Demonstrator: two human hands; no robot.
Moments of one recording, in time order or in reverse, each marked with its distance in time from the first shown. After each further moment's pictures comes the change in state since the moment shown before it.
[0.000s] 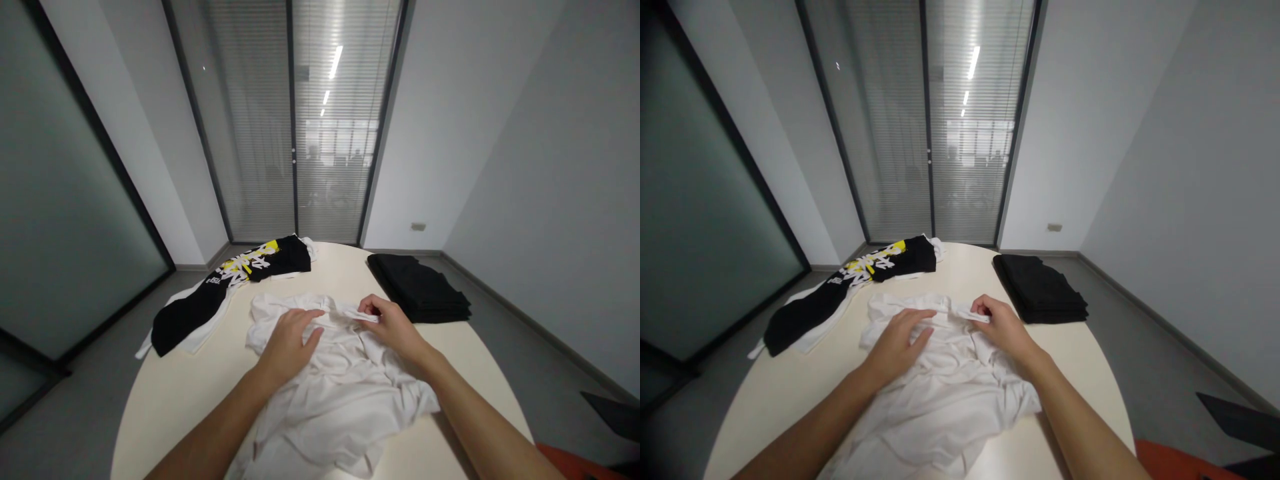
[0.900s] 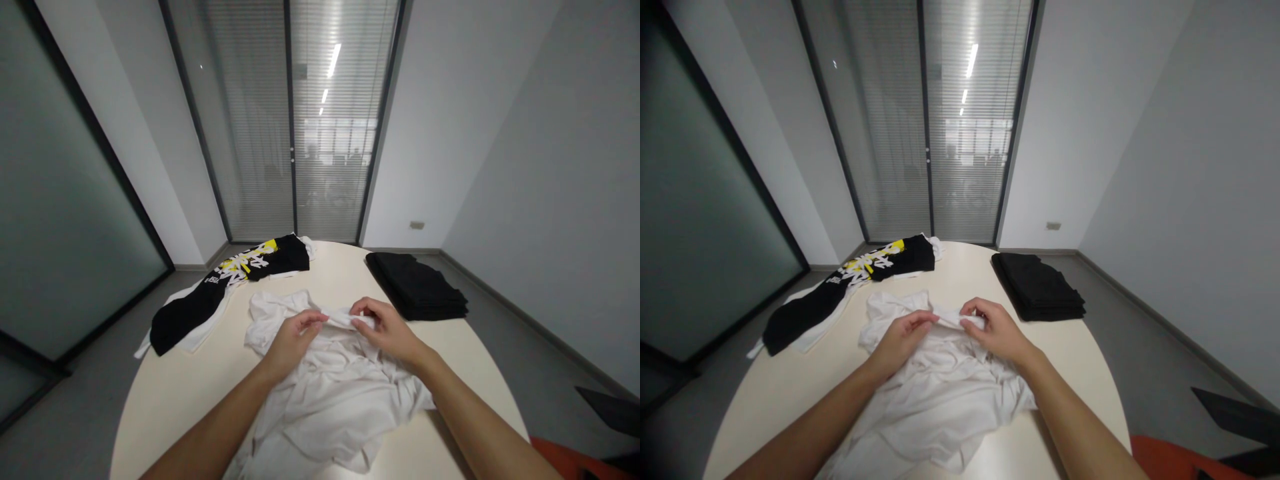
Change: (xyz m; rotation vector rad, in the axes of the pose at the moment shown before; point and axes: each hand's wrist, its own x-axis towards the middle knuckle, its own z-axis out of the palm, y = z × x) left_hand 0.004 0.000 0.017 -0.688 -0.023 -0.230; right_hand -0.008 -0.018 -0.001 0.038 -0.065 -0.125
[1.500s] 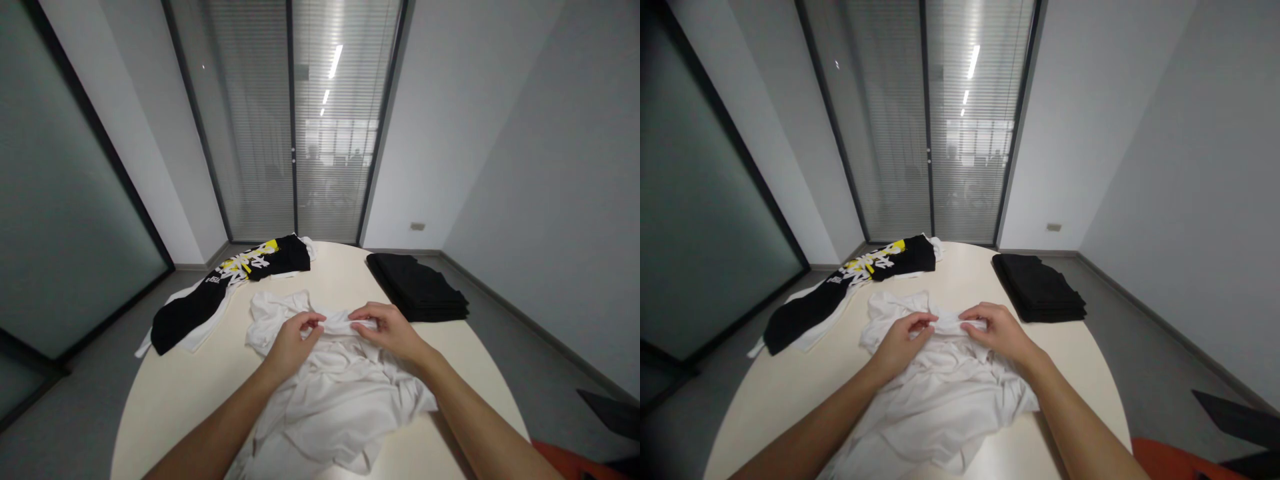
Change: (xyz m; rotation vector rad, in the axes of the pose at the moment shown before) left_hand 0.001 -0.005 0.000 0.244 0.088 0.063; right_hand 0.000 0.009 -0.002 -0.043 -0.004 -0.067
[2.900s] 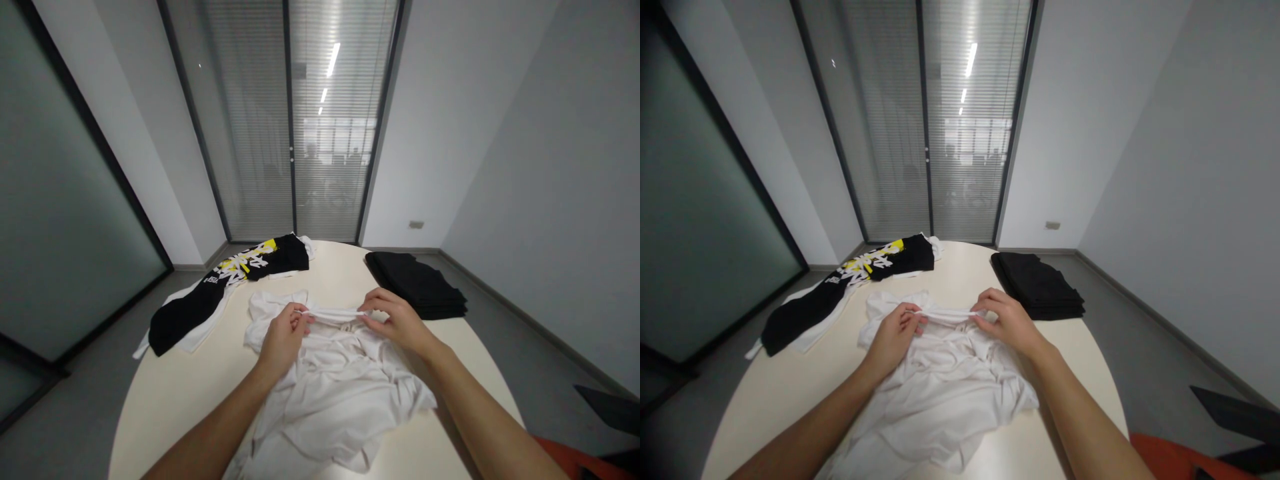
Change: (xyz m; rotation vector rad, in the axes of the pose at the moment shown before) left_hand 0.003 -0.019 -0.002 -0.187 0.108 -0.123; right_hand -0.001 0.006 -0.024 -0.234 0.046 -0.144
